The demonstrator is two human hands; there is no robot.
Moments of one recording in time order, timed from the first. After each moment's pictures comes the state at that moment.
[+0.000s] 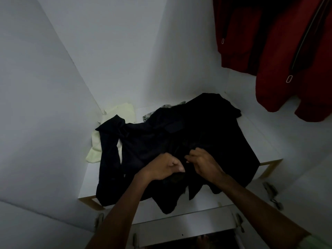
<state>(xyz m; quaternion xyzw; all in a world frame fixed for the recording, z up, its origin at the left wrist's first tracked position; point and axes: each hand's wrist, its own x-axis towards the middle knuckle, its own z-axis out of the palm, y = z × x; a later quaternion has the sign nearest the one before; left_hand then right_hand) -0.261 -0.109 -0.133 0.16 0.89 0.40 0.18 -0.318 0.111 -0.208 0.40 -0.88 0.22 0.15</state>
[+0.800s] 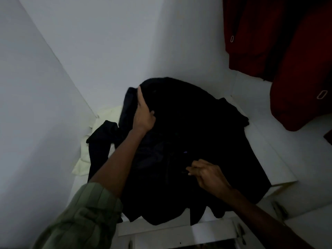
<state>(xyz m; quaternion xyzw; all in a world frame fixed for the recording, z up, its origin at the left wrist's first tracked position) -0.470 -0.166 -0.094 -0.04 0.91 0.37 -0.20 -0.353 0.127 -0.222 0.40 -0.88 0.23 0.12</state>
